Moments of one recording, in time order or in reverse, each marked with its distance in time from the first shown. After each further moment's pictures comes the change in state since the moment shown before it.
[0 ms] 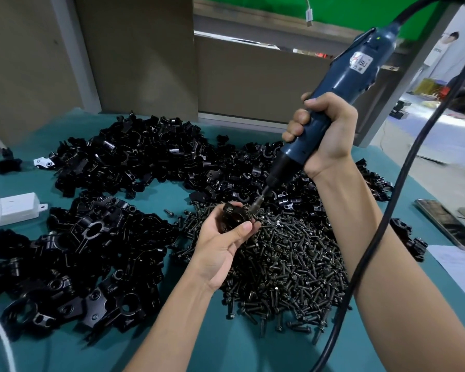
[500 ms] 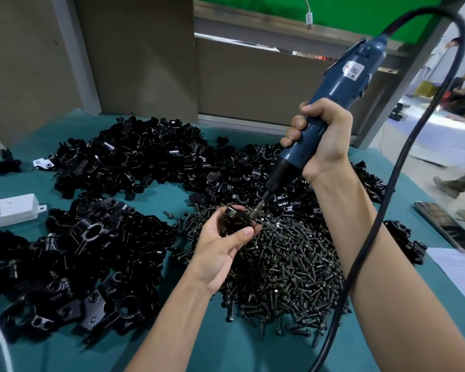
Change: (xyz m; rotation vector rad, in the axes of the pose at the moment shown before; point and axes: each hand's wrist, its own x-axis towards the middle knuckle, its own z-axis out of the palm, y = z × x) left_hand -0.003 0.002 0.001 0.041 -0.016 -0.008; right_hand 0.001 0.004 -0.002 -0.029 0.031 0.016
